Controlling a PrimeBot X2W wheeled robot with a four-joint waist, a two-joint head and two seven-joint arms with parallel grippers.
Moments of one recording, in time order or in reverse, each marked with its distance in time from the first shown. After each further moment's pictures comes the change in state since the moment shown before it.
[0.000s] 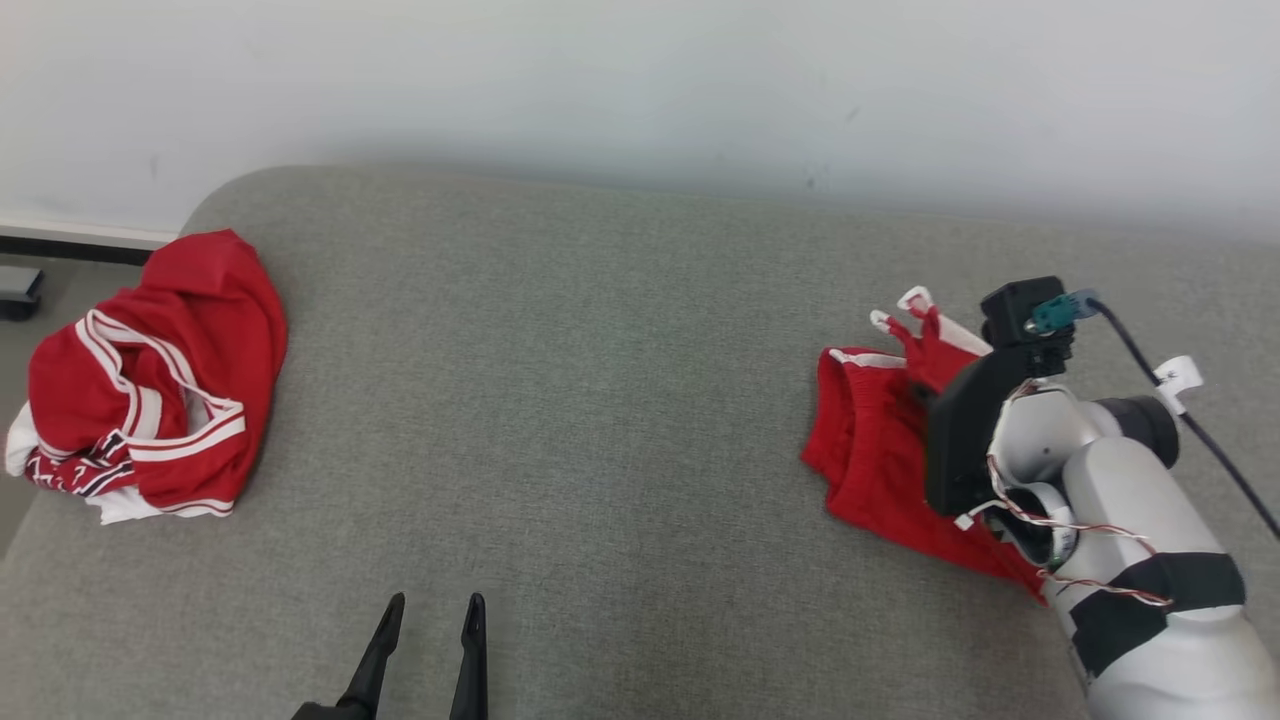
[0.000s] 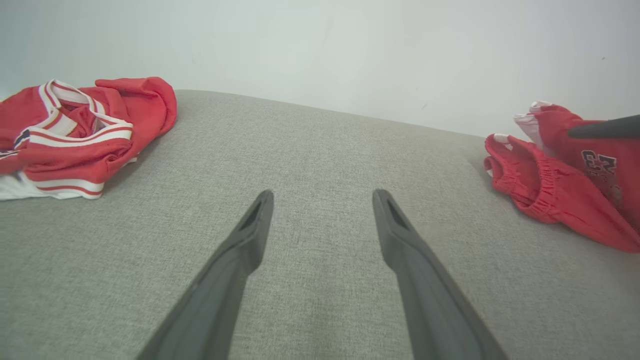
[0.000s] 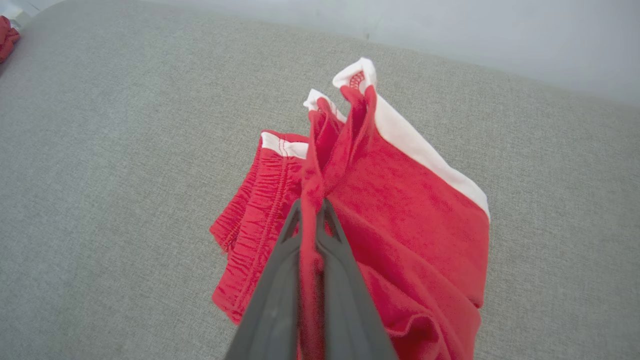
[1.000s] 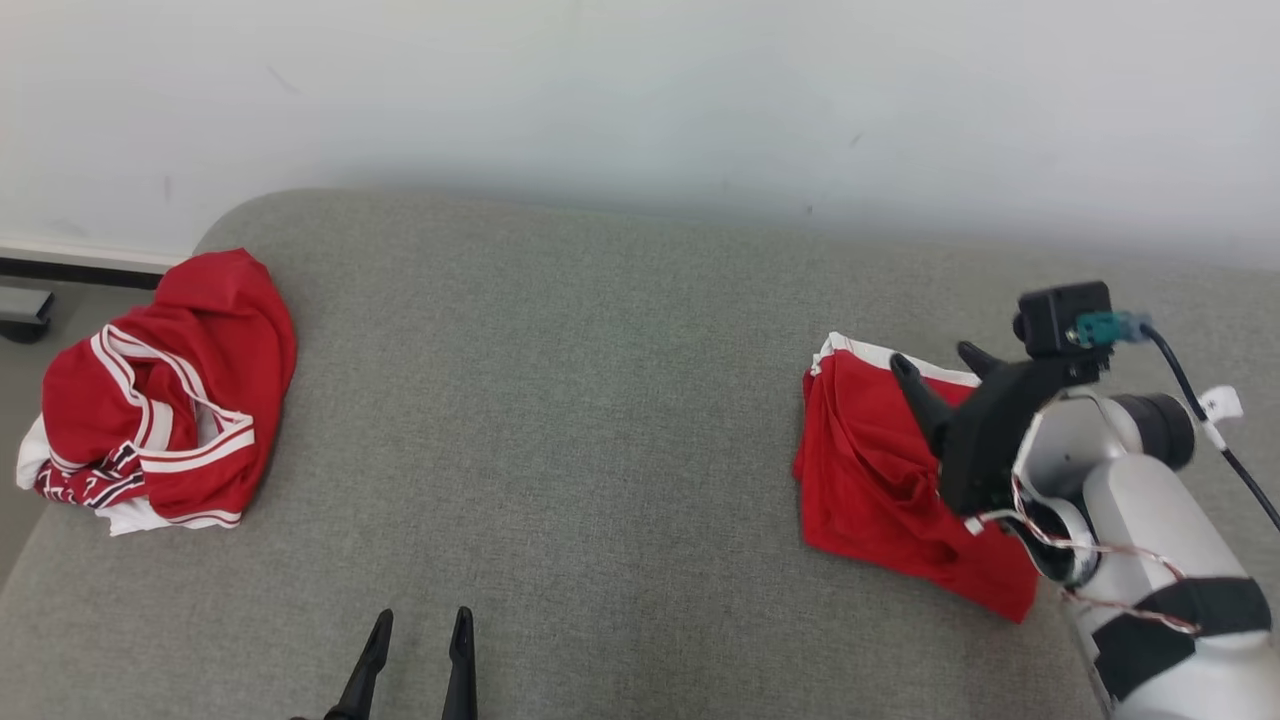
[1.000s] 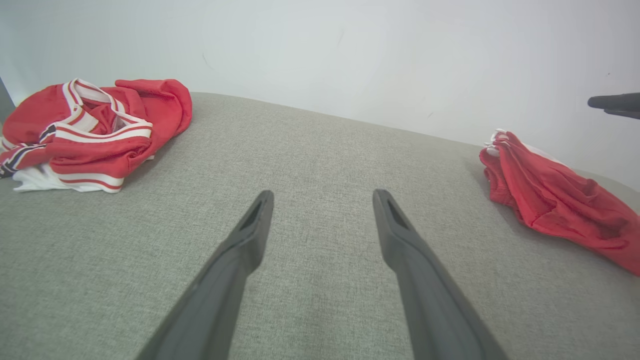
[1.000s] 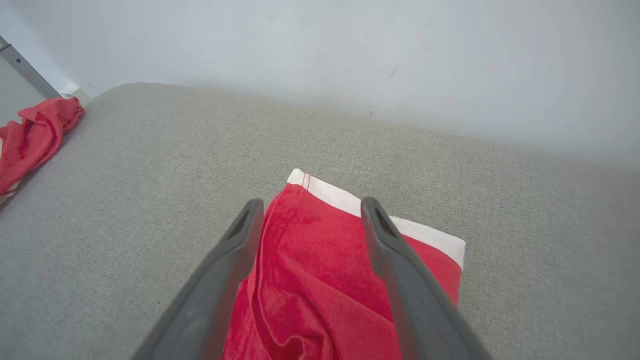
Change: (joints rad) left arm 0.022 -0.009 0.022 0.002 -0.013 0.000 0.000; right arm 0.033 -0.011 0.015 -0.059 0.073 0.000 -0.175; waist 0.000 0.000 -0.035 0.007
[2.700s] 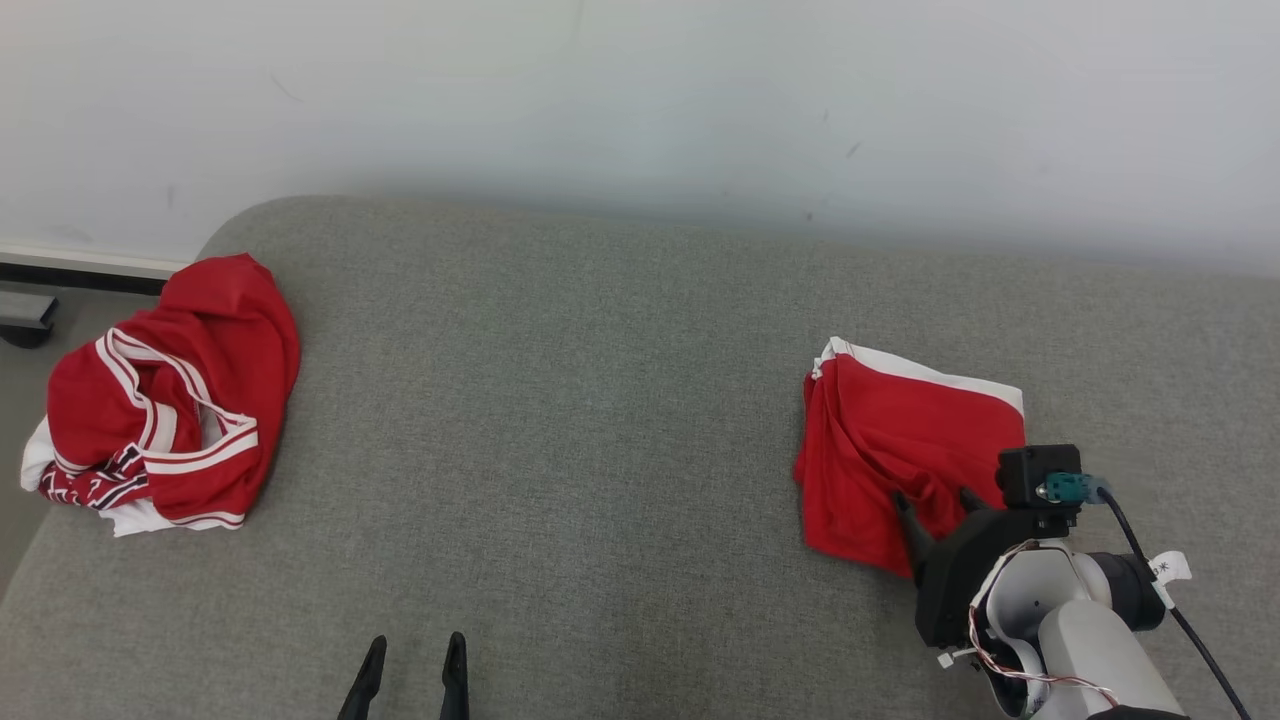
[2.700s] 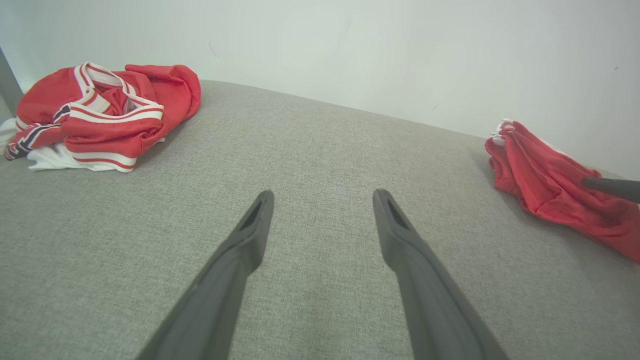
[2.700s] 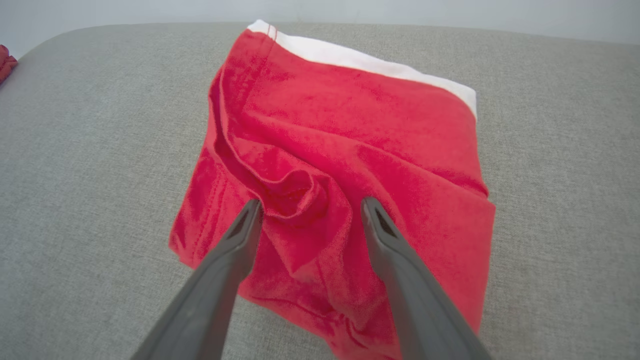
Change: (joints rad) left arm 0.040 -0.001 0.017 0.000 -0.001 -0.012 0.000; right arm 0.221 0.158 -0.198 0.053 -0.247 0.000 -0.123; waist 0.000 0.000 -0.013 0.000
